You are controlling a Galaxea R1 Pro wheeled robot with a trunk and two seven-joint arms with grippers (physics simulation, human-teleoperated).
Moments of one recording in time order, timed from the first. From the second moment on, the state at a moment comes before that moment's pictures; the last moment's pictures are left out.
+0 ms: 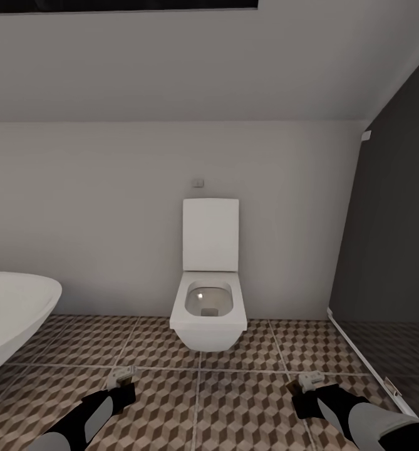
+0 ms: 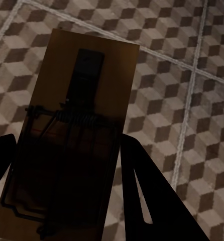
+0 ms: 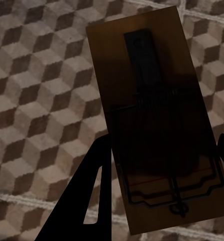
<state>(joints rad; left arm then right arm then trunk) -0.55 0.10 -0.24 -0.34 0.60 0.21 0.07 -0.73 -0.13 0.33 0.01 -0.13 0.19 0.22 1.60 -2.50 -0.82</state>
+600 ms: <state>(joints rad) -0.55 0.10 -0.23 -0.34 0.59 0.21 0.07 -0.73 -0.13 0.33 0.01 -0.13 0.19 0.22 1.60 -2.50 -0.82</state>
